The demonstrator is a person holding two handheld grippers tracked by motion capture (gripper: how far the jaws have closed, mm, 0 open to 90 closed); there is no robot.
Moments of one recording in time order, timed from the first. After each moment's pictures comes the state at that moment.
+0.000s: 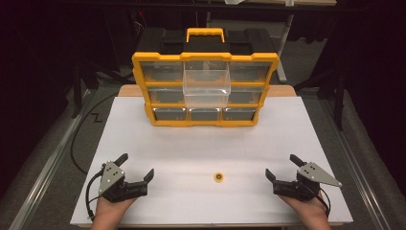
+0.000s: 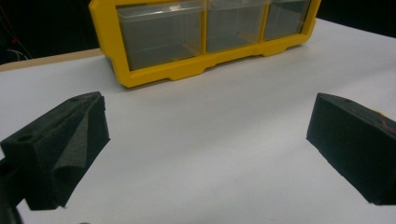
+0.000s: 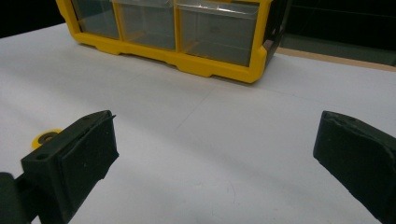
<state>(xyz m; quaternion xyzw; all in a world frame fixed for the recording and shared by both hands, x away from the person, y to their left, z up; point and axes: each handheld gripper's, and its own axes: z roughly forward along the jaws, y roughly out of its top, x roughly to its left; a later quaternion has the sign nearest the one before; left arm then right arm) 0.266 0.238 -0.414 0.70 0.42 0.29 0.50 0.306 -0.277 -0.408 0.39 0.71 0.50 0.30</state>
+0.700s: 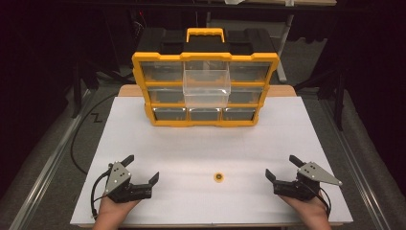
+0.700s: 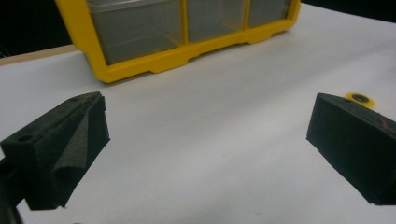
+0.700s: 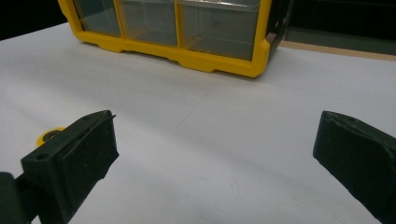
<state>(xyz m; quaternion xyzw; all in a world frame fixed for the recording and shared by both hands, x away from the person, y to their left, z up) 0.266 0.227 -0.415 0.73 0.40 0.27 0.49 0.307 -0.277 -0.409 0.40 0.72 0.50 0.28</state>
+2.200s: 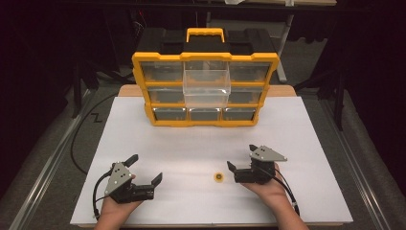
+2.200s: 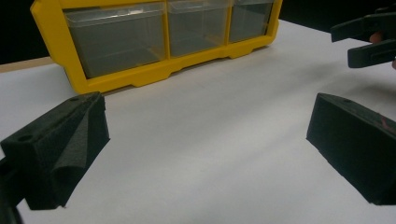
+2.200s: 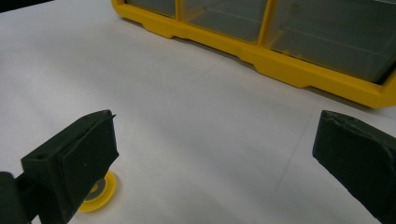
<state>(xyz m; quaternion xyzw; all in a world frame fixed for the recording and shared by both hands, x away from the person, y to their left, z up) 0.266 0.222 -0.414 0.71 0.39 0.26 0.53 0.353 -0.174 -0.414 0.35 0.78 0.46 0.23</state>
